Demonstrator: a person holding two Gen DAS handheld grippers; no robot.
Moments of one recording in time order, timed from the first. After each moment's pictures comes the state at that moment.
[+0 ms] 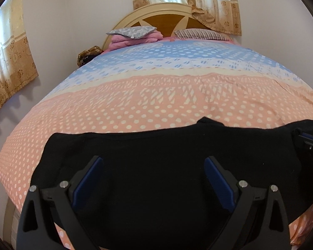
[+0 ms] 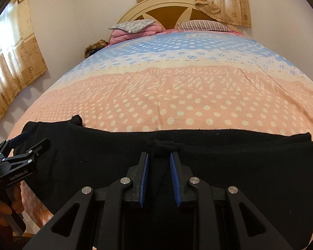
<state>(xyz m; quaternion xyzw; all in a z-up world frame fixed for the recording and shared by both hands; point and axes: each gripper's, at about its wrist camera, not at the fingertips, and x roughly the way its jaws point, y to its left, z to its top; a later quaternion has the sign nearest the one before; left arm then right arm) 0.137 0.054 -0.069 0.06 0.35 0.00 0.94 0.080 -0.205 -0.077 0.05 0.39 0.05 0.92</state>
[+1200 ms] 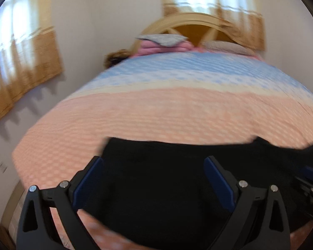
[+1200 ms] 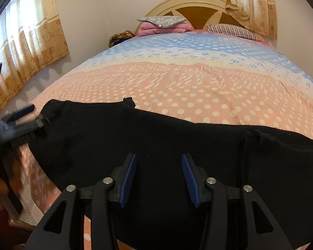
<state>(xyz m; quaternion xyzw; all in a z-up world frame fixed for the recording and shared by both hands) 0.129 0.149 -0.047 0.02 0.31 0.10 0.95 0.069 -0.116 -0.087 0.00 0.38 0.12 0.92</state>
